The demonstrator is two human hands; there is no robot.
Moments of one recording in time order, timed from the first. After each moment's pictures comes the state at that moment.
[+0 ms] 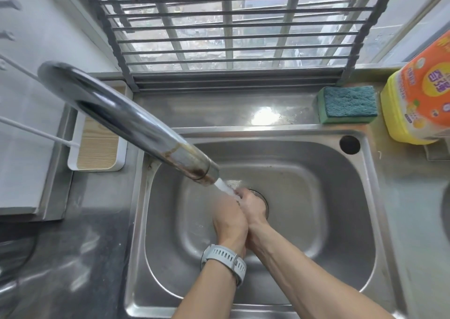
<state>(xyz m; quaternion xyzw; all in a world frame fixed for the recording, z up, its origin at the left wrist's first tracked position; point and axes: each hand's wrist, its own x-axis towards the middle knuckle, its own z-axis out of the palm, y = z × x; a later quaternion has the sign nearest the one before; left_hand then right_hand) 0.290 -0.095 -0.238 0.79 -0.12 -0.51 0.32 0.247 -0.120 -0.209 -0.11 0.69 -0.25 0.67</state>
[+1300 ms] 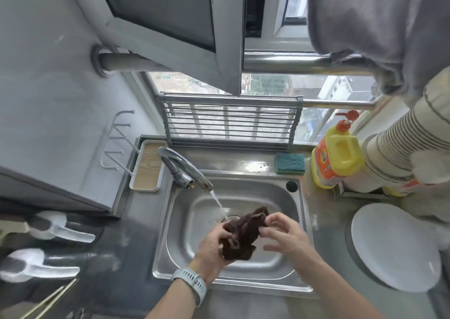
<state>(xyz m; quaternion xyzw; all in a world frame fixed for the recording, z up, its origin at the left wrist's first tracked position) 0.301 -0.028 -0.030 0.58 -0.05 -0.75 0.32 0.106 -0.043 -0.002 -0.33 0.60 -0.30 0.66</state>
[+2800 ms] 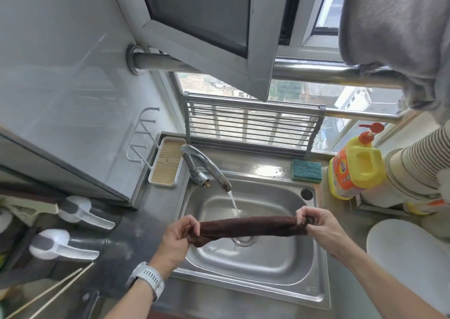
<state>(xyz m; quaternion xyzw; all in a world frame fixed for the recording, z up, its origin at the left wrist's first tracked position) 0.425 -0.010 -0.036 0.65 -0.41 -0.53 0.36 0.054 -0.092 -0.021 -0.50 0.52 -0.27 0.64</state>
